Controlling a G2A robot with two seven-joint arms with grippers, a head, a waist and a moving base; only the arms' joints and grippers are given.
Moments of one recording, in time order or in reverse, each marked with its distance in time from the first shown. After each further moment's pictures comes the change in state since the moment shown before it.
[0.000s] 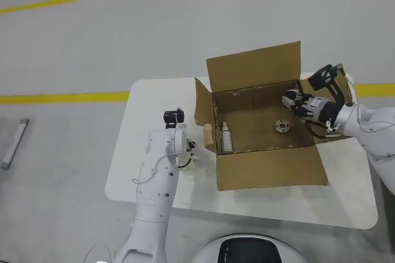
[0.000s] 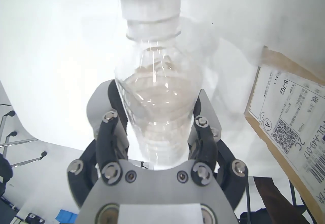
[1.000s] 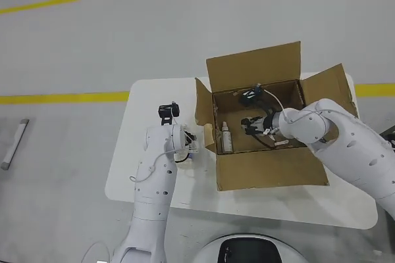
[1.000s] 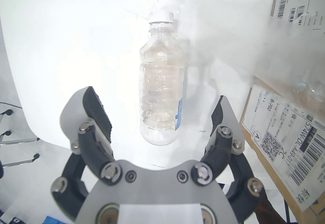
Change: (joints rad) left arm -0.017 0.004 -0.002 -0.016 0.017 0.059 0.036; right arm 0.346 -0.158 -0.479 0.117 0.051 0.408 0.366
